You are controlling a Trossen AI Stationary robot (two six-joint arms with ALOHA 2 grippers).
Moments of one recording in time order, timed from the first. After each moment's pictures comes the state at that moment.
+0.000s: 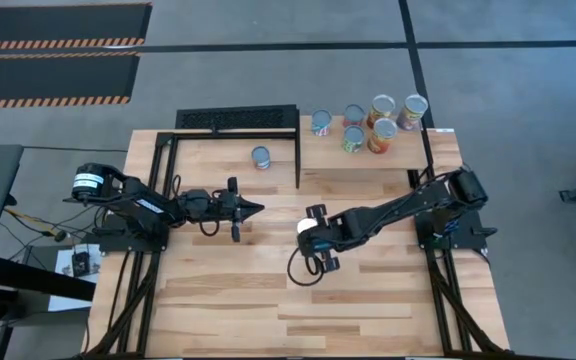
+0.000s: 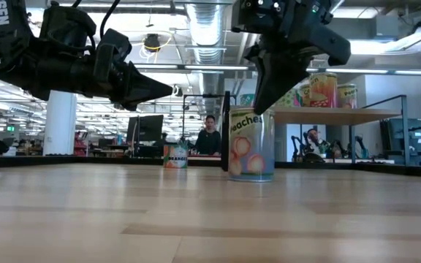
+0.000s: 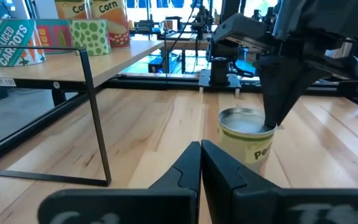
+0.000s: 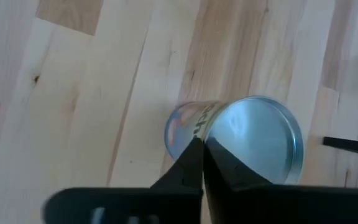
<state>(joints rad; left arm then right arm) 0.08 1.51 0.21 1.25 -0.04 -0.01 0.25 1.78 1.32 -0.70 0.27 -0.08</state>
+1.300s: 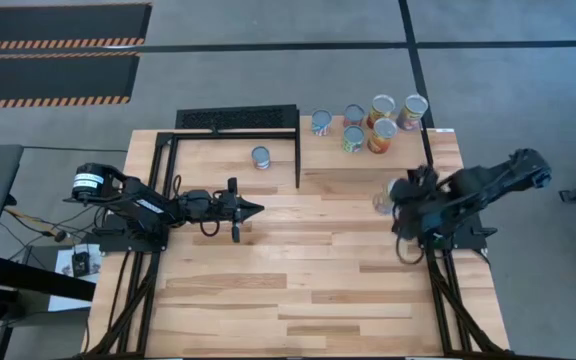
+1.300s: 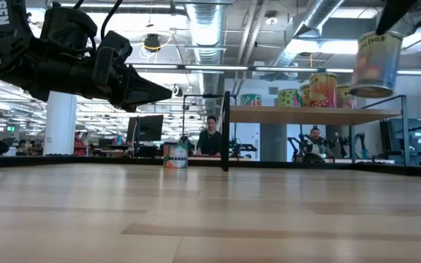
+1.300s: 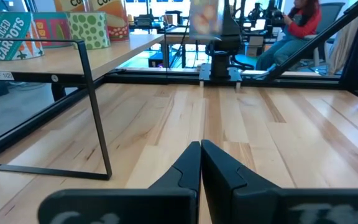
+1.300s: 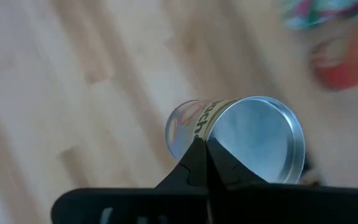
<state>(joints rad) 0.08 1.51 0.21 1.22 -0.04 0.00 0.40 1.10 1.30 -1.57 0.53 0.79</state>
